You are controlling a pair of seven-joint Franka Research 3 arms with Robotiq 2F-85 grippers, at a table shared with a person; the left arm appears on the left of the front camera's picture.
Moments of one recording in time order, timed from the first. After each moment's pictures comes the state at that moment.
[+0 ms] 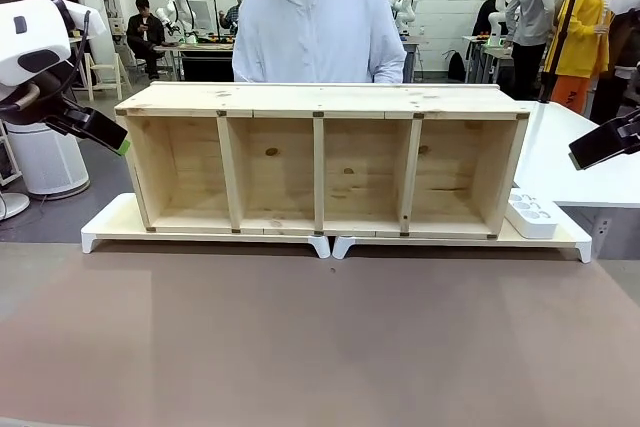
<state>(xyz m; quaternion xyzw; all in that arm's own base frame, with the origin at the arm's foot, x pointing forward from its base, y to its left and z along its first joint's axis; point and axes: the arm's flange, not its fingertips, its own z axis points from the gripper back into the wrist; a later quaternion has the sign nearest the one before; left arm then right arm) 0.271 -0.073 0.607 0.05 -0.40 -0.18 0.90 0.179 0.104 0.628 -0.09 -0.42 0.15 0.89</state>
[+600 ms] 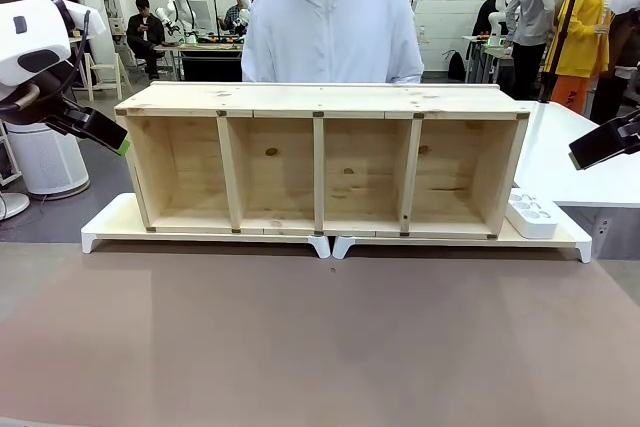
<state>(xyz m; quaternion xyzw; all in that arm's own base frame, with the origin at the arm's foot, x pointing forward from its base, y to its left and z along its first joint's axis) 0.271 -0.073 0.607 0.05 -0.40 -0.18 0.90 0.179 0.104 0.628 -0.09 -0.42 0.15 0.89</state>
